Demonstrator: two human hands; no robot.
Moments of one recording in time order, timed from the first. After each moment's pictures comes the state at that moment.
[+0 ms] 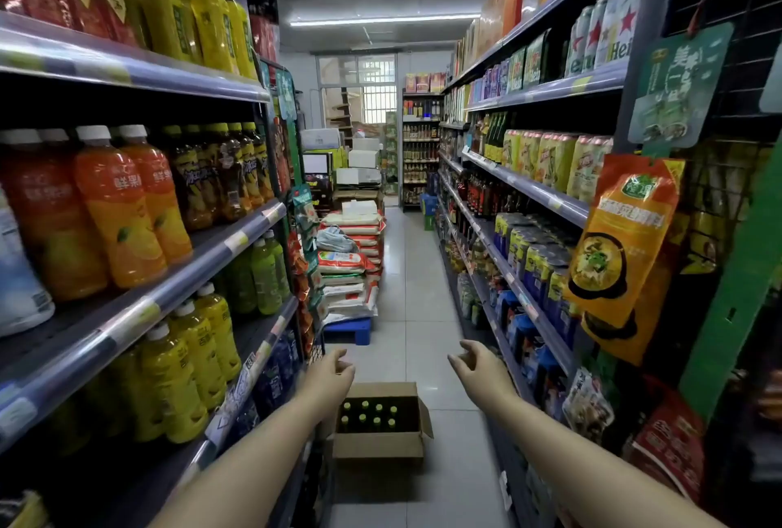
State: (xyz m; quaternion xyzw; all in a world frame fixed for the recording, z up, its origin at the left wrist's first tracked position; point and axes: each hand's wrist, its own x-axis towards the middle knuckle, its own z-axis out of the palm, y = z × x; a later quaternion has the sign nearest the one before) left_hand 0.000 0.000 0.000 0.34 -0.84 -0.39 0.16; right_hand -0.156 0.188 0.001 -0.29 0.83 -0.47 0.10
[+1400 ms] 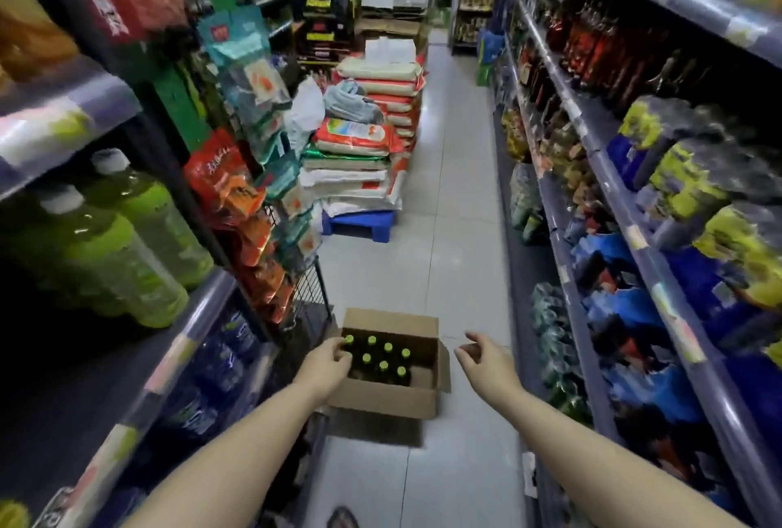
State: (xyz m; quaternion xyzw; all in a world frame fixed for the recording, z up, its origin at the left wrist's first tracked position) left_hand -0.307 -0.296 -0.200 0.48 -0.74 -0.47 0.02; right_hand -0.488 -0.116 -0.174 -0.22 0.85 -0.37 0.31
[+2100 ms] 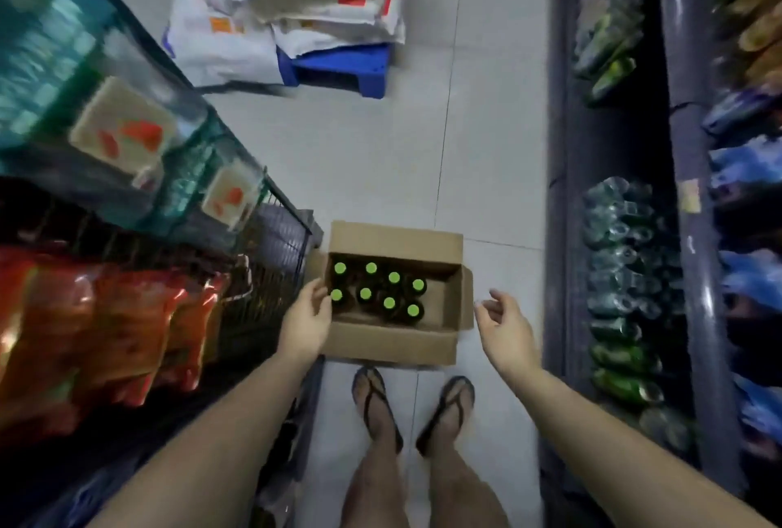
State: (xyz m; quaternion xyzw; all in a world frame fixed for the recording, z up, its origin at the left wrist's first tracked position) left_hand -0.440 -0.510 -0.459 0.57 -0.64 -0.52 -0.04; right_hand -0.625 -0.314 -0.418 -0.05 0.88 -0.31 0.35
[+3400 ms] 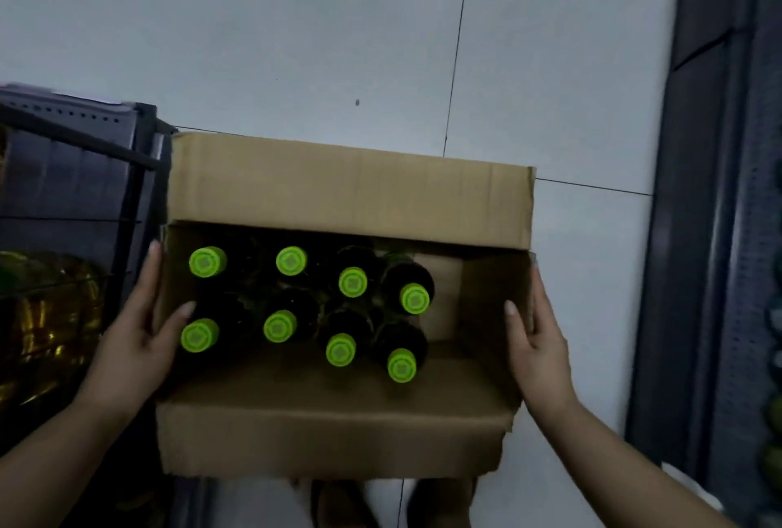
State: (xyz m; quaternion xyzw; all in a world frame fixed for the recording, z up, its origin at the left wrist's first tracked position) left_hand -0.435 -0.586 -0.849 0.53 -0.69 -0.50 0.01; right_hand -0.699 -0.299 -0.856 -0.05 0.86 -0.38 0.34
